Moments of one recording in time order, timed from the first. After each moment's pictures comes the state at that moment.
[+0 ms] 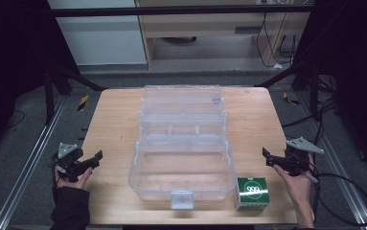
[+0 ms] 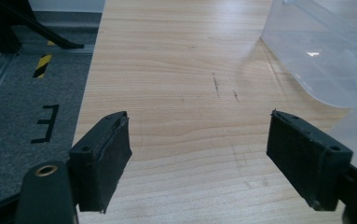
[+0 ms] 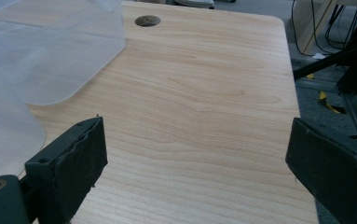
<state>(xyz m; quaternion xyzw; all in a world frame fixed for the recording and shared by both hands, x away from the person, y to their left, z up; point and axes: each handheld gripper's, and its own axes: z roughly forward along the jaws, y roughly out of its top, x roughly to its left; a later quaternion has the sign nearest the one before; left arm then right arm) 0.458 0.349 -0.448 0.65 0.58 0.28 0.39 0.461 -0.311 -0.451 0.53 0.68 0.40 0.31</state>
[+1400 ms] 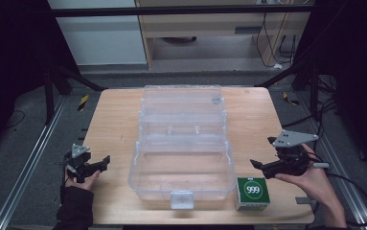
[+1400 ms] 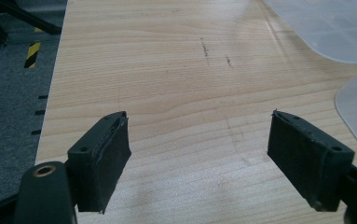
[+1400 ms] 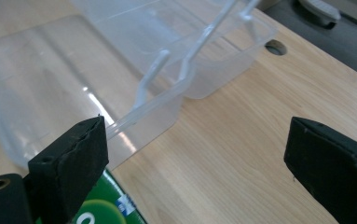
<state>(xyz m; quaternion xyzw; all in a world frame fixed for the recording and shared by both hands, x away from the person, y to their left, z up) 0.467 0.334 -0.467 0.70 0.56 0.26 0.34 0.431 -0.262 -0.356 0.31 0.84 0.38 0.22</state>
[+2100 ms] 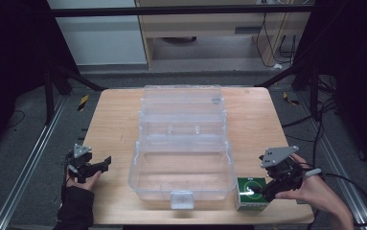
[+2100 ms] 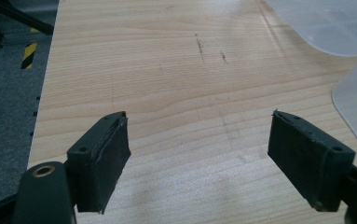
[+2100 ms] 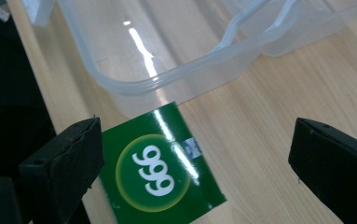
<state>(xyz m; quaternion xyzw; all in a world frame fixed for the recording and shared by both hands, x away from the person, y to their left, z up) 0.468 0.331 -0.469 0.71 0.56 0.26 0.34 0.409 -0.243 -0.370 0.22 0.92 0.29 0.14</state>
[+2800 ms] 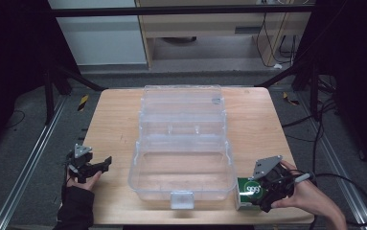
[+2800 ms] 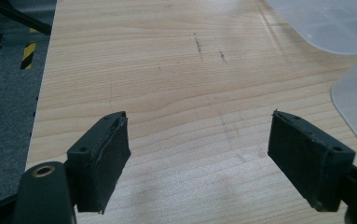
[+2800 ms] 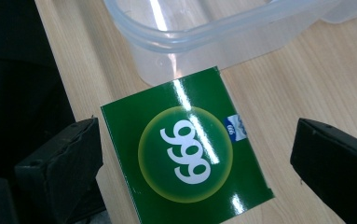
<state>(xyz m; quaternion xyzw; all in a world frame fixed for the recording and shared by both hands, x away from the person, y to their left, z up) 0.468 0.331 -0.469 0.71 0.56 0.26 0.34 0.404 -0.231 -0.399 0.19 0.95 0.23 0.10</state>
